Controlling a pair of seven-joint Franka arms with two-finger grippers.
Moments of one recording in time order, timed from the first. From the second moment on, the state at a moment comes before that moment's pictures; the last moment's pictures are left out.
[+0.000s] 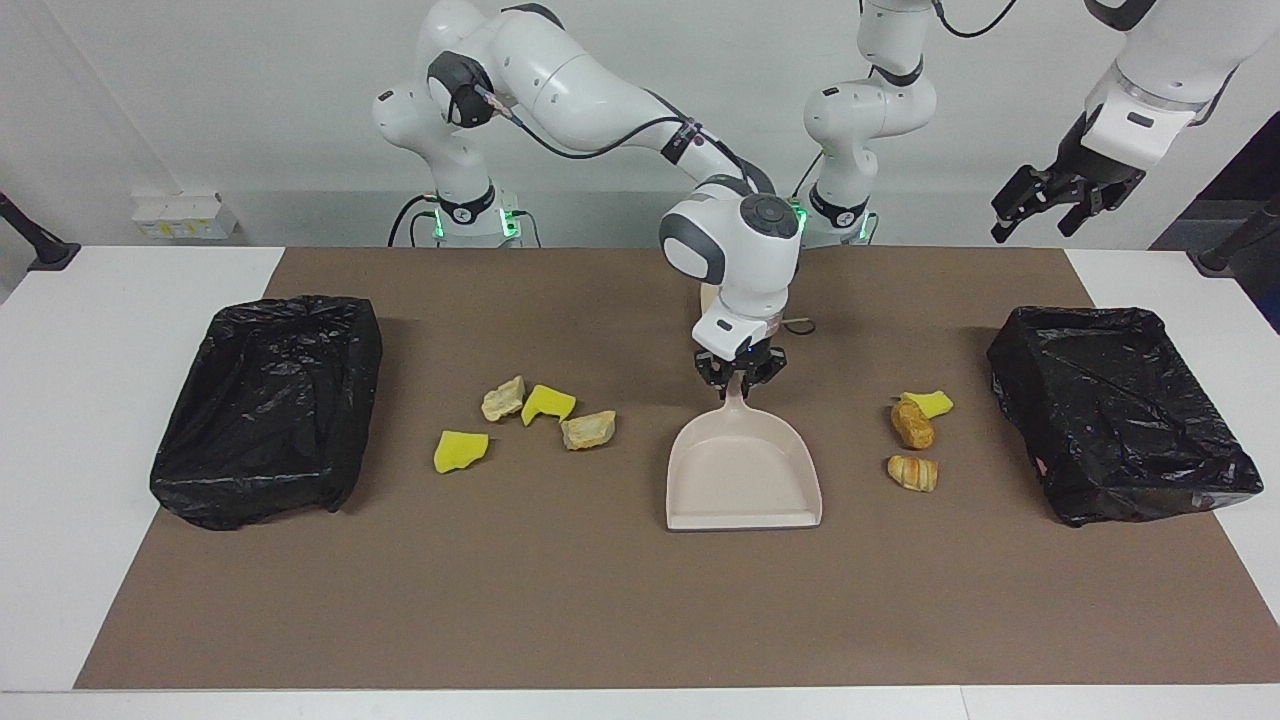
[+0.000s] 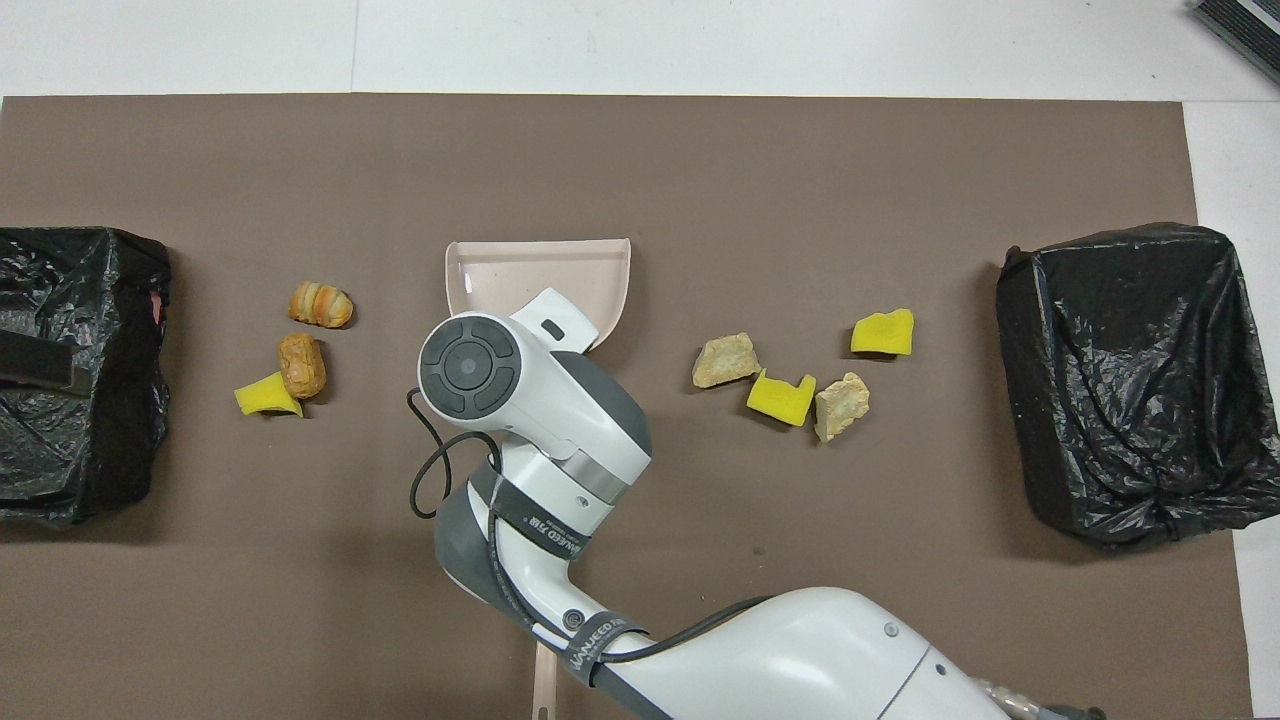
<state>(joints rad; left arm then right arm) 0.16 -0.10 -0.14 -1.61 -0.05 1.45 -0.06 0.61 0.68 0.20 -1.29 -0.20 2.02 0.82</state>
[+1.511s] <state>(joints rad) -0.34 -0.40 -0.17 -2.29 -0.10 1.80 -0.36 0.42 0.57 0.20 -1.33 -0.22 1.93 -0.57</state>
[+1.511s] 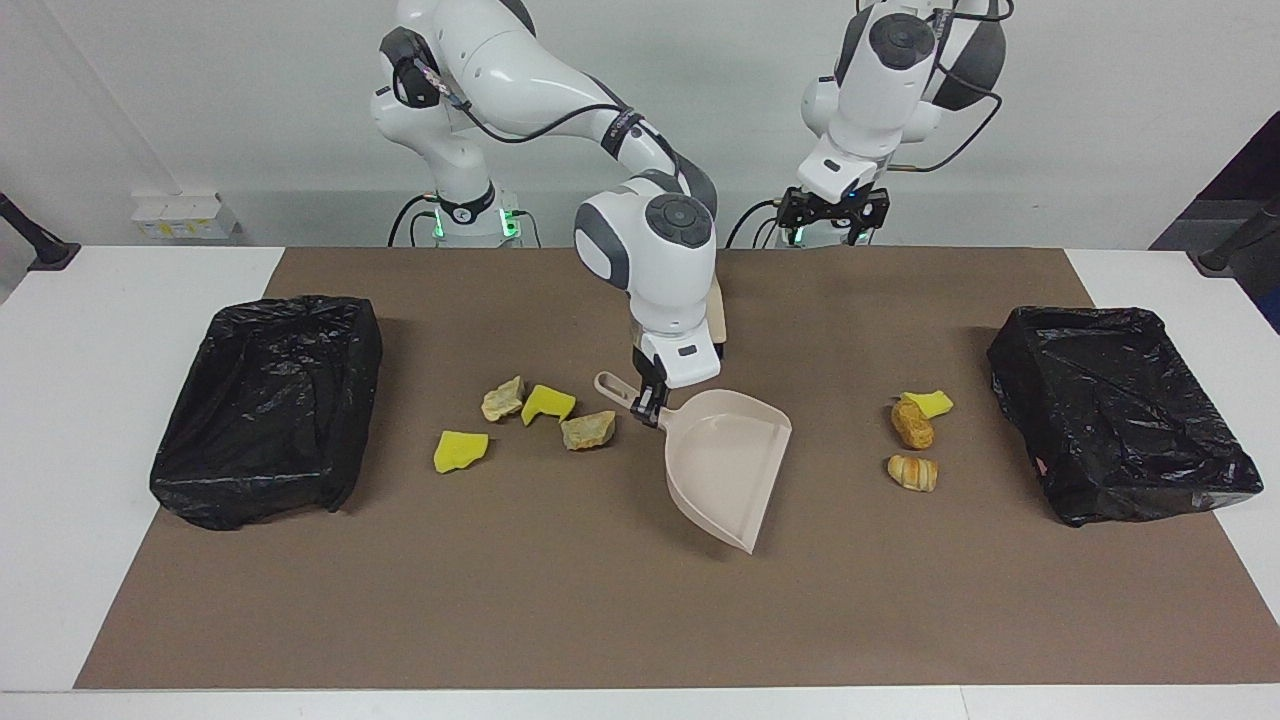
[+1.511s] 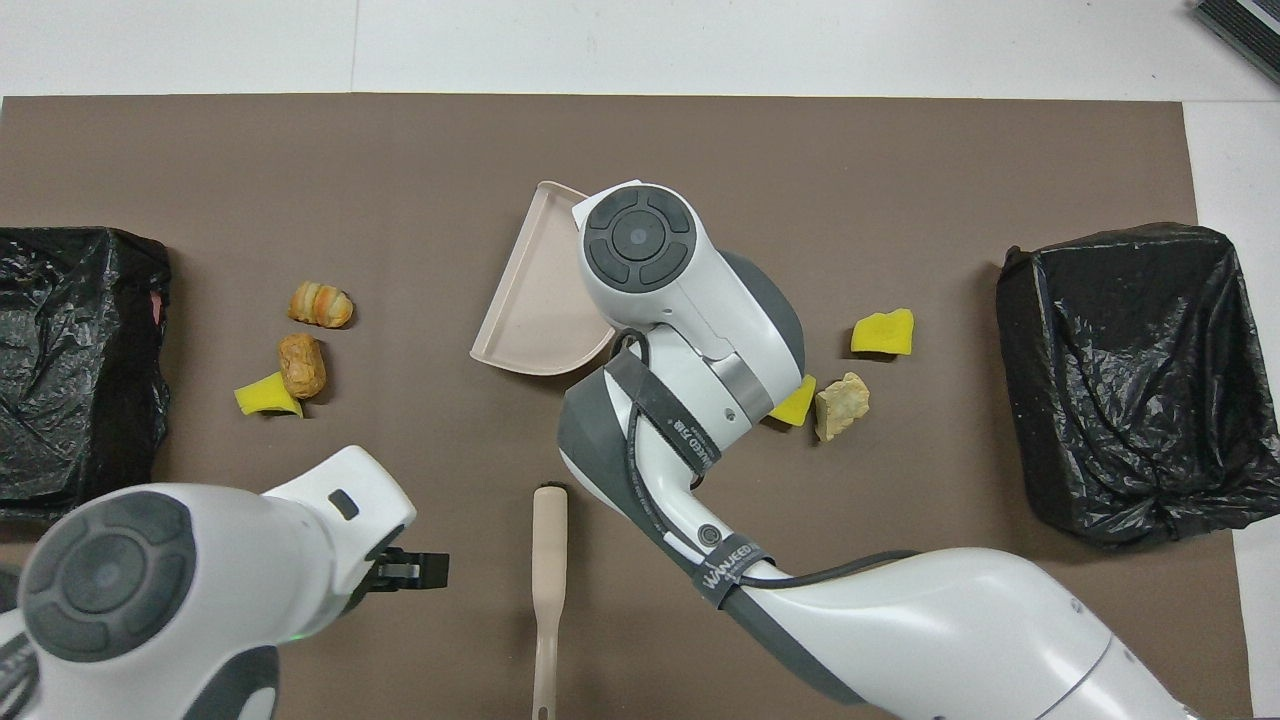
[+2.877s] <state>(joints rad) -0.79 -0.28 -0.17 -2.54 -0.10 2.18 -0.69 0.43 0.59 0.20 -1.39 -0.32 1.91 -0.93</state>
